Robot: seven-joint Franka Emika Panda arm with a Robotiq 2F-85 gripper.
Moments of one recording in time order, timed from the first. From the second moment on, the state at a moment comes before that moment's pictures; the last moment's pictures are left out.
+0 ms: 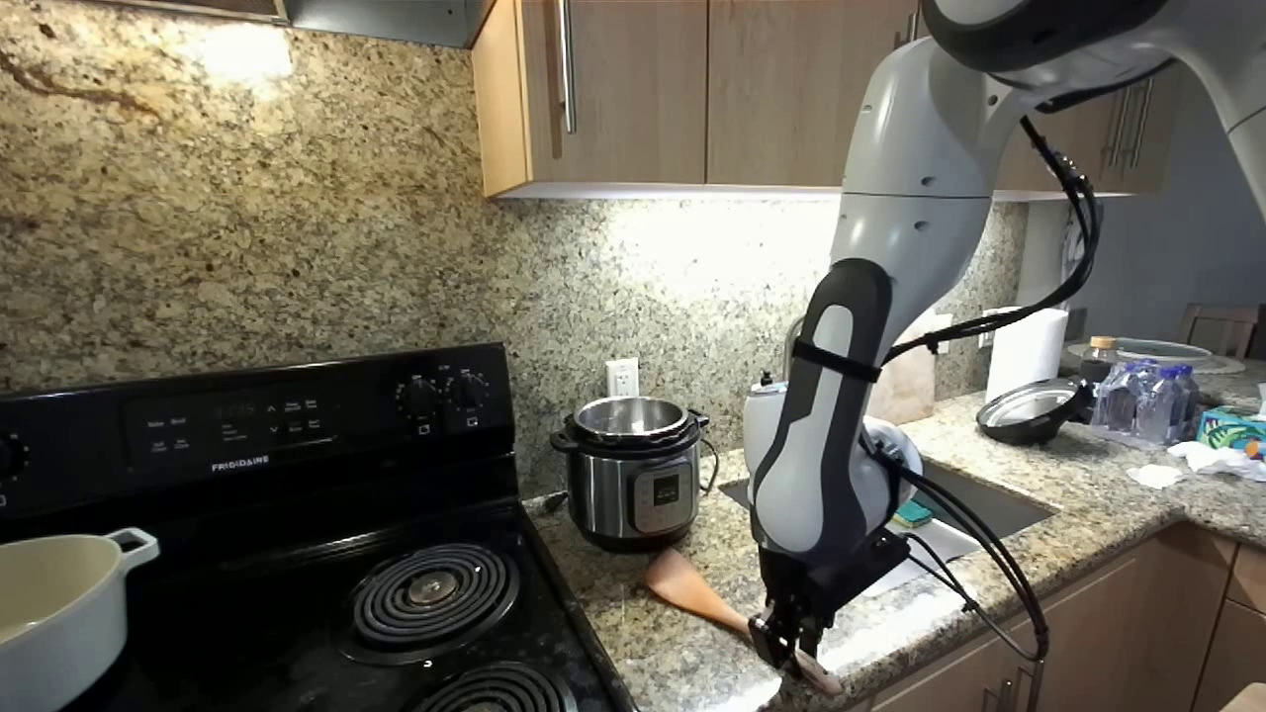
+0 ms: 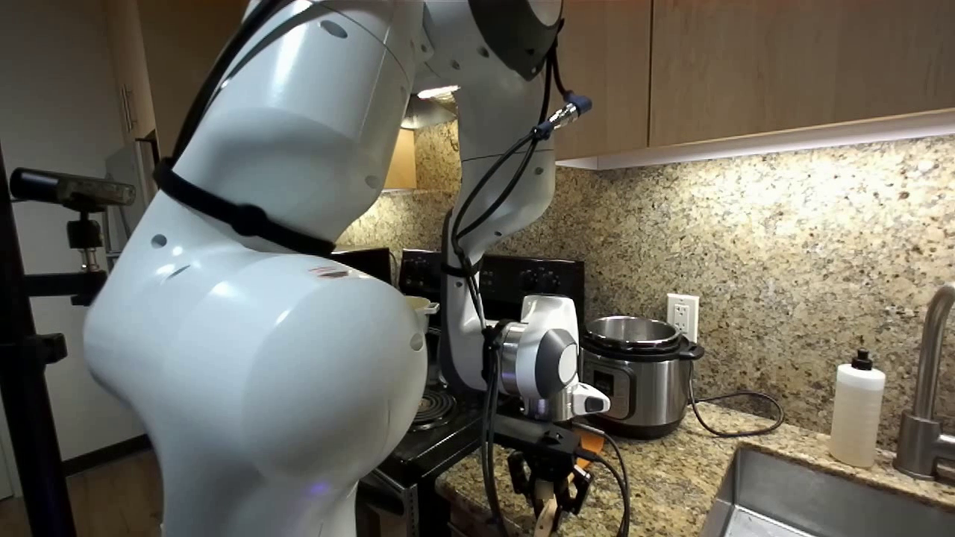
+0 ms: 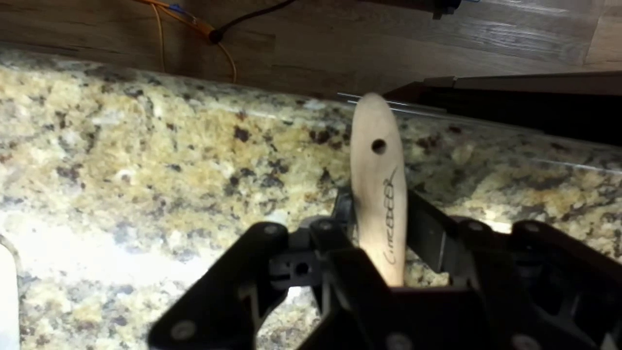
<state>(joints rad) 0.13 0.43 -0.03 -2.59 -0.16 2.92 0.10</state>
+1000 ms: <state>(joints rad) 0.15 0.07 -0.03 -2.68 -0.33 2.59 0.04</state>
